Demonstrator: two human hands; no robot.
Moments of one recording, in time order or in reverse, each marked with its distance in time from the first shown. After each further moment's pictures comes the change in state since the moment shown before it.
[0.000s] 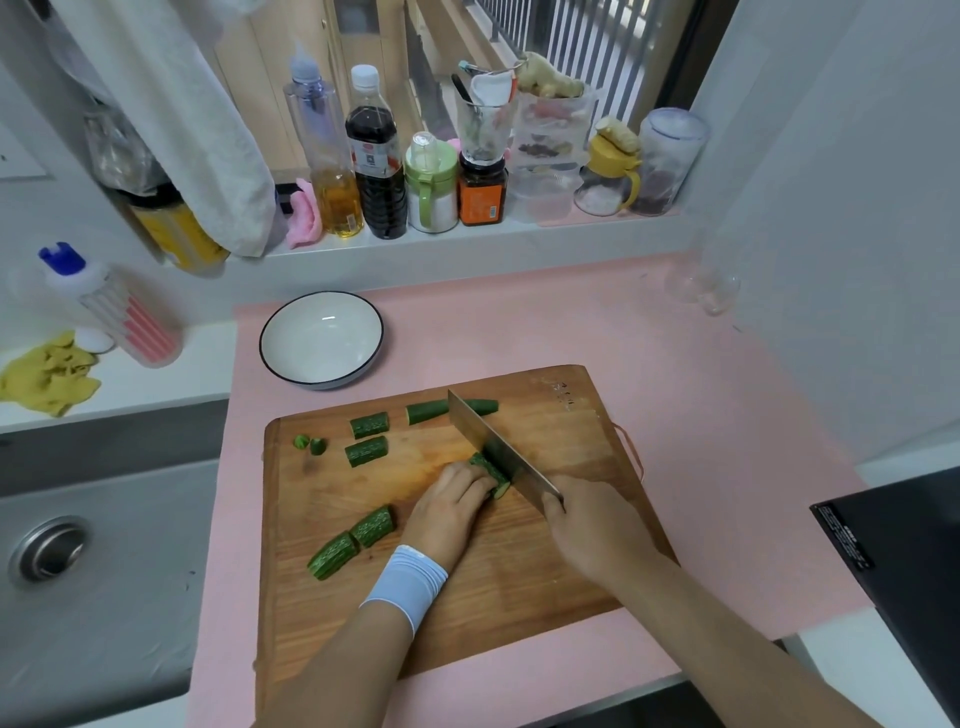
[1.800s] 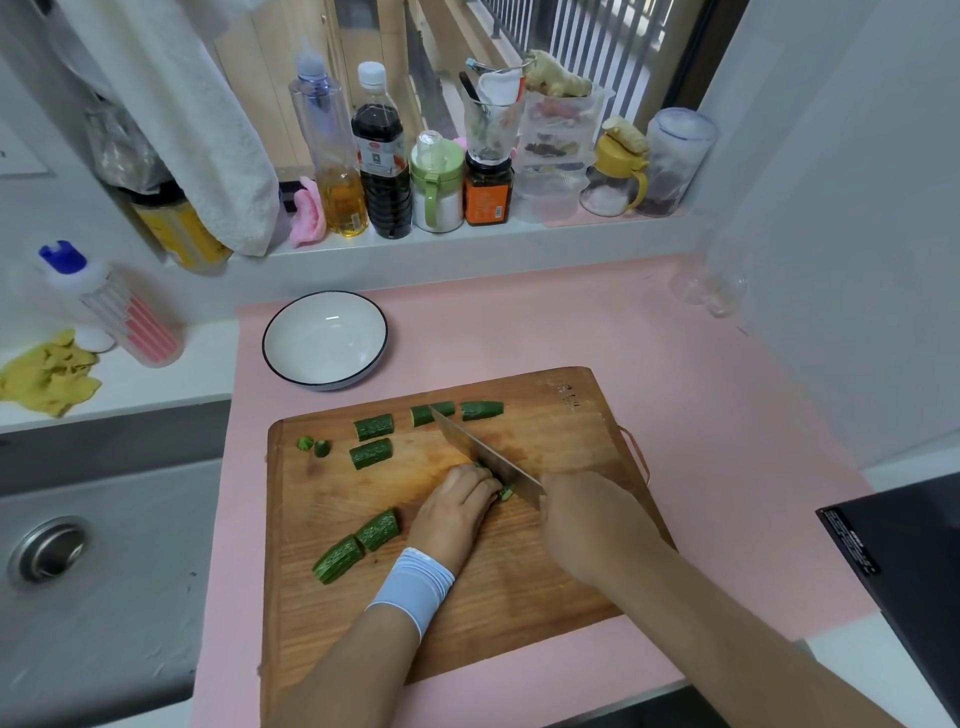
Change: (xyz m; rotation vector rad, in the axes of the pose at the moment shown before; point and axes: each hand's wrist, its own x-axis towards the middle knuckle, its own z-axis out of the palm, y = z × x) left_hand 0.002 -0.002 0.003 -0.036 0.031 -0.033; right_hand -0.005 -0.037 -0.022 -0.220 -0.046 -0.027
